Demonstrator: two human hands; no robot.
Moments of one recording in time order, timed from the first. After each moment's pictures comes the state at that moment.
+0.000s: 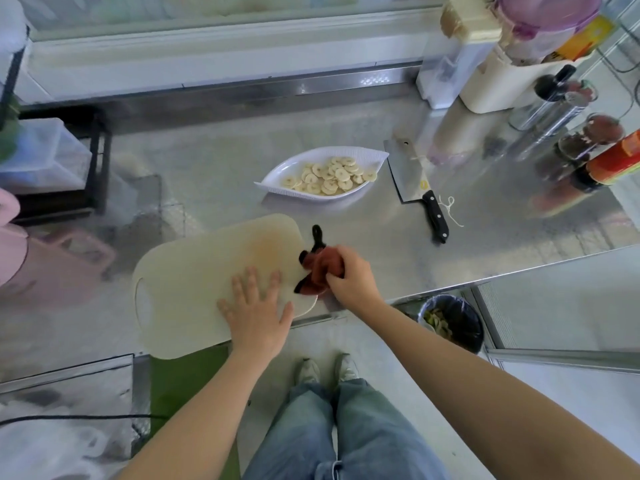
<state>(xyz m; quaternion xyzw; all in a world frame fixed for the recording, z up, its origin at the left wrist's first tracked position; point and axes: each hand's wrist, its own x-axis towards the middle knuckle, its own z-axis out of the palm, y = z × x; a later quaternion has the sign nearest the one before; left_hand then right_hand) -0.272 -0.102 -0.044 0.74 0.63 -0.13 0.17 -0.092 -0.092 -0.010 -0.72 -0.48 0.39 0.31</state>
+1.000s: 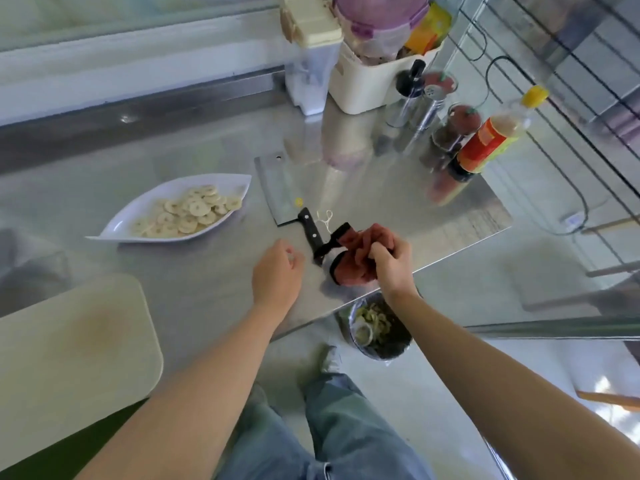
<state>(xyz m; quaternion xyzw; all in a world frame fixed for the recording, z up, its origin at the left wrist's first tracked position) 0.003 -0.046 -0.028 0.72 0.58 0.13 0.35 0.166 -0.123 0.010 -0.67 -0.27 0.38 0.58</state>
